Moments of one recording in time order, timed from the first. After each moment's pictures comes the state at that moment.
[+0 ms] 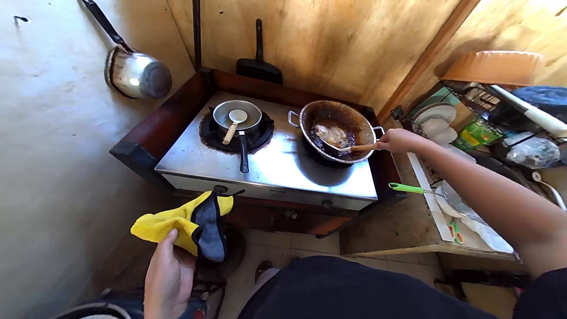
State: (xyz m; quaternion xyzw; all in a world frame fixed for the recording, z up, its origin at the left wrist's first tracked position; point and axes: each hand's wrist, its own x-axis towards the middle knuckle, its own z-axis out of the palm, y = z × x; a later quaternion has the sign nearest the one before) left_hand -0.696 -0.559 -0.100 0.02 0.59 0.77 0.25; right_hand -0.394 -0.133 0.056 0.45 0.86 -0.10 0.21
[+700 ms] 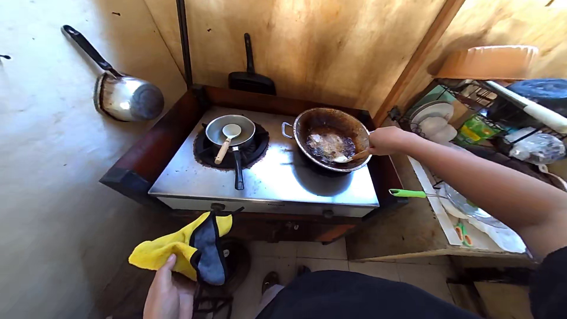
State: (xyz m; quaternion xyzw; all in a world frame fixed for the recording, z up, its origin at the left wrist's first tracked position) left_hand -0.695 -0.552 -0.105 0.03 0.58 0.77 0.26; right_hand -0.437 -0.140 0.072 0.41 0.84 0.03 0.35
